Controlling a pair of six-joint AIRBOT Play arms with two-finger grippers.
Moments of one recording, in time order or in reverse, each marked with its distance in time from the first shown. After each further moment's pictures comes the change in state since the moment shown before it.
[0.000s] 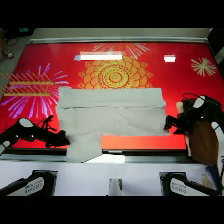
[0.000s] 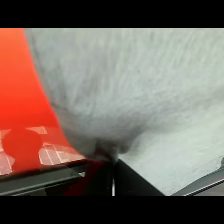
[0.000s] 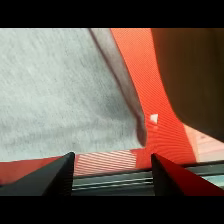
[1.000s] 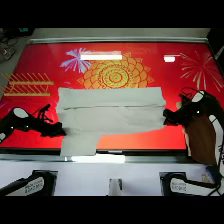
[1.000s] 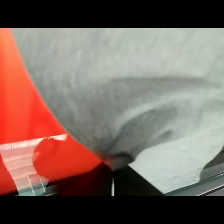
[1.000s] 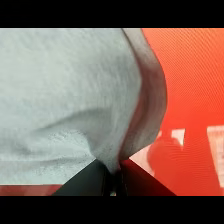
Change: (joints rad) left arm -0.002 -0.002 0.228 0.025 -0.076 0.033; right arm 0.001 -0.100 0.131 0.121 -0.033 -0.057
